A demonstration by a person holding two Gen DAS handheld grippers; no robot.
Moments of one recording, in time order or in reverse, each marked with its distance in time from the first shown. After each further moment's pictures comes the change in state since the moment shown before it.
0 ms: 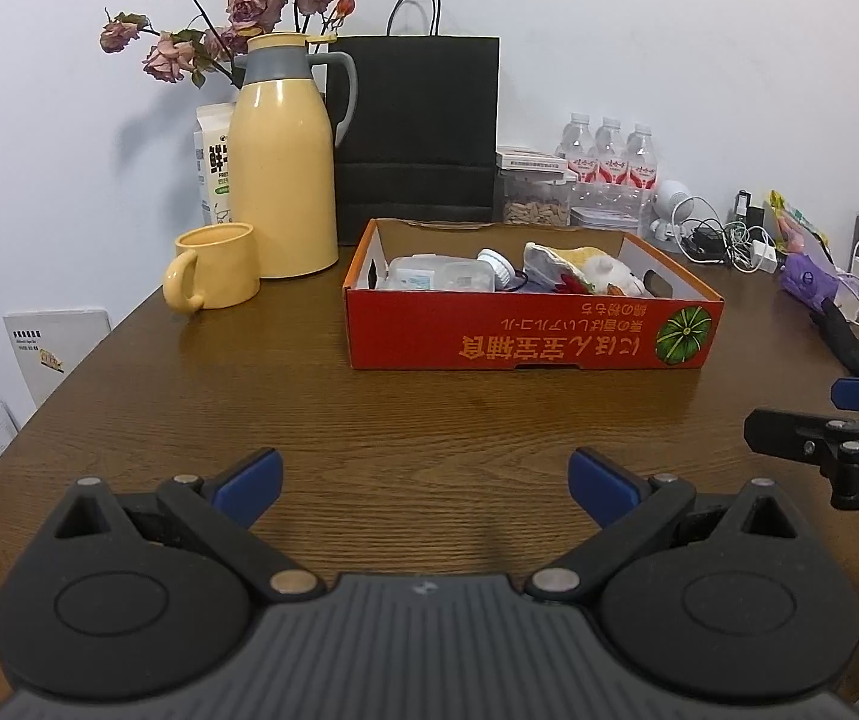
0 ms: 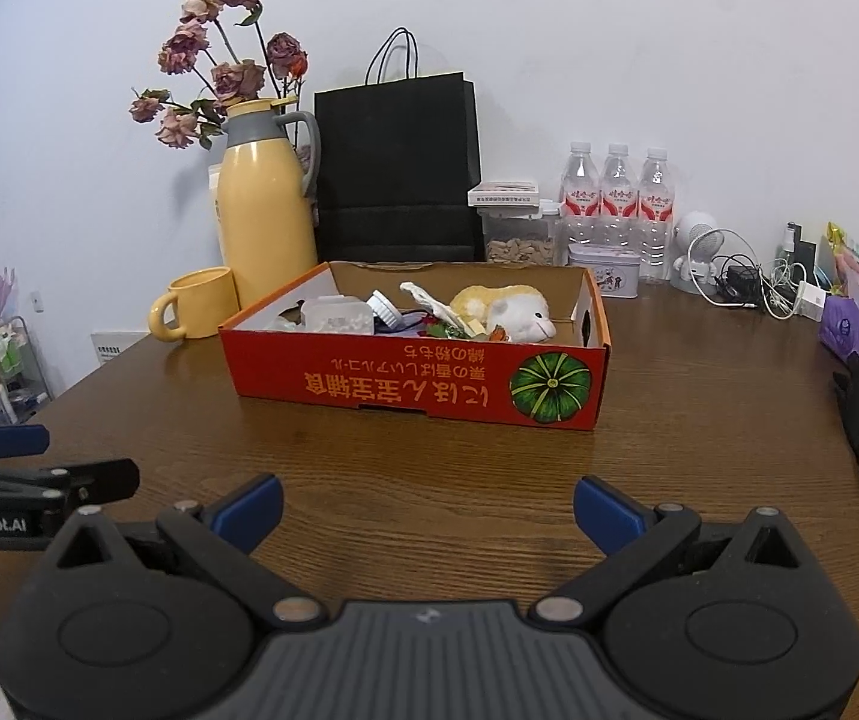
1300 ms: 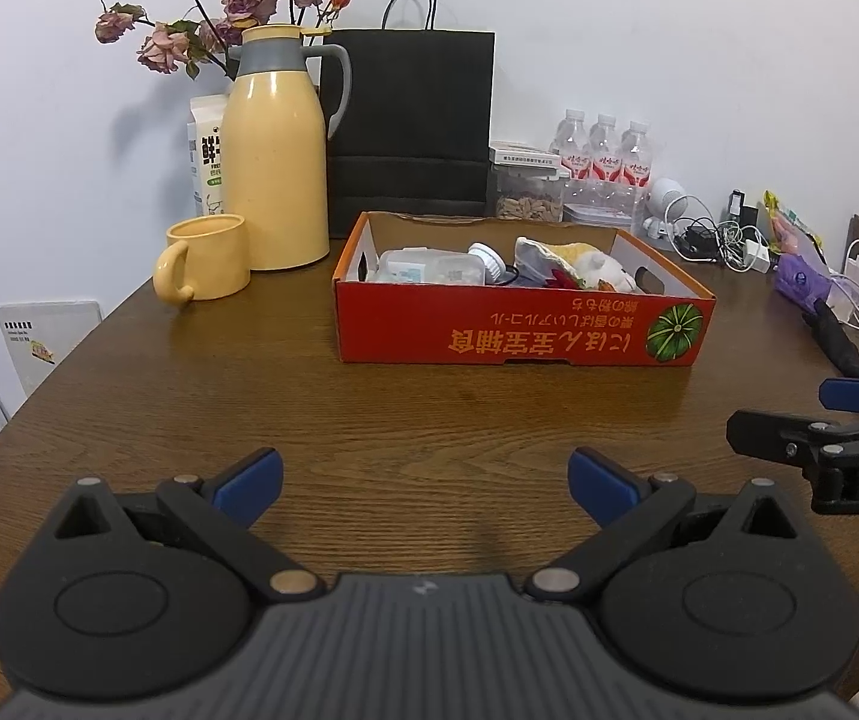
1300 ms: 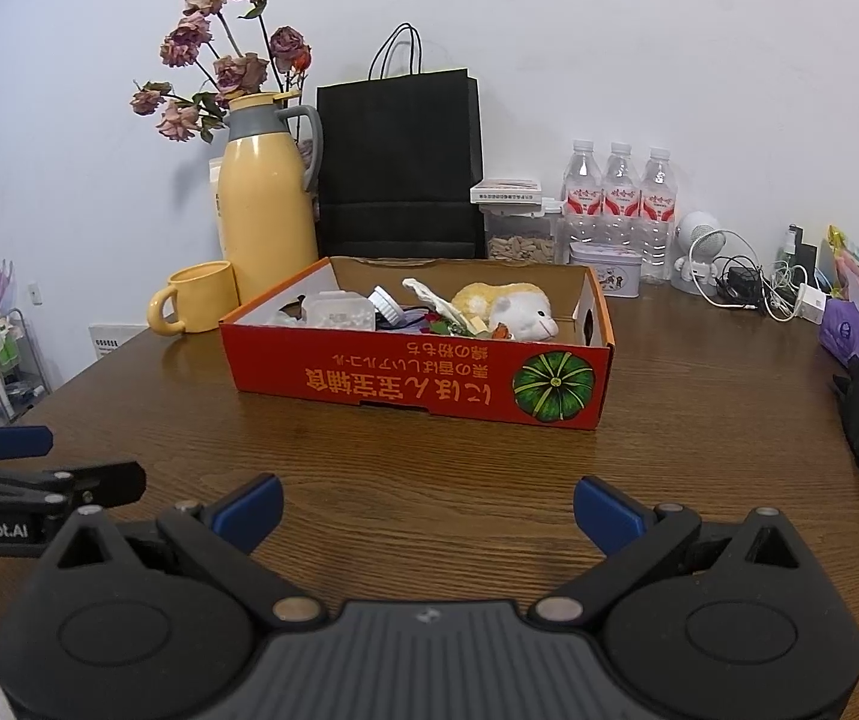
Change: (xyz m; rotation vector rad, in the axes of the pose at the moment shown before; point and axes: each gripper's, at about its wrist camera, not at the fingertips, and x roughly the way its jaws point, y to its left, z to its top) left arm 0.001 -0.003 -0.002 -0.011 0.012 -0.020; right arm 0.004 0.003 0.000 -0.011 0.008 -0.004
